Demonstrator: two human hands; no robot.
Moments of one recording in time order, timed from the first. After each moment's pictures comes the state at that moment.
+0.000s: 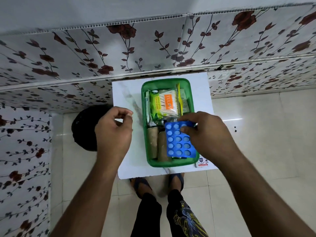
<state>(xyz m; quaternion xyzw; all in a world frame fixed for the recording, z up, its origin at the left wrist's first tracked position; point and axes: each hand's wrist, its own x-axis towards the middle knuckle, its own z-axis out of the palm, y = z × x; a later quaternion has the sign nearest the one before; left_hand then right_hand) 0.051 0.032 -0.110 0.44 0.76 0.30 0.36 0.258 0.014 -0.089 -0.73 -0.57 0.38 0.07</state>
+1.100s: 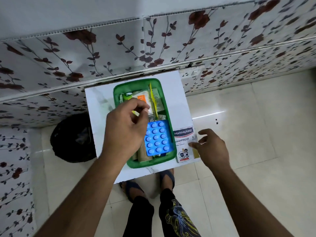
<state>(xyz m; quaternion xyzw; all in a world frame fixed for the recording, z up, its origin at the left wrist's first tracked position) 0.115 0.037 -0.087 0.62 0.61 0.28 0.41 0.333 -0.061 -0.180 -0.87 -0.32 0.37 0.07</state>
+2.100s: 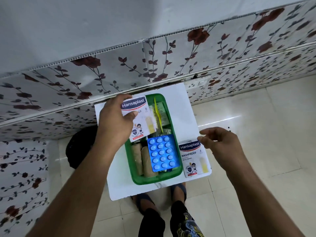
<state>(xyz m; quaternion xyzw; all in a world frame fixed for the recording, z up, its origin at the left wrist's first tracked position) 0.102 0.099 -0.100 0.62 0.69 0.16 0.34 0.338 -0.020 -0.121 -0.79 -0.23 0.48 0.30</state>
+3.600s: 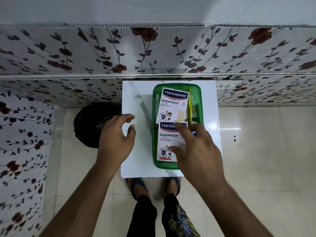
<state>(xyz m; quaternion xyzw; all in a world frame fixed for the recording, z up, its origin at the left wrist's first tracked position) 0.008 0.012 -0.150 0.59 0.71 0.23 0.31 0.214 -0.024 -0.099 -0.72 -0.66 0.23 0.05</state>
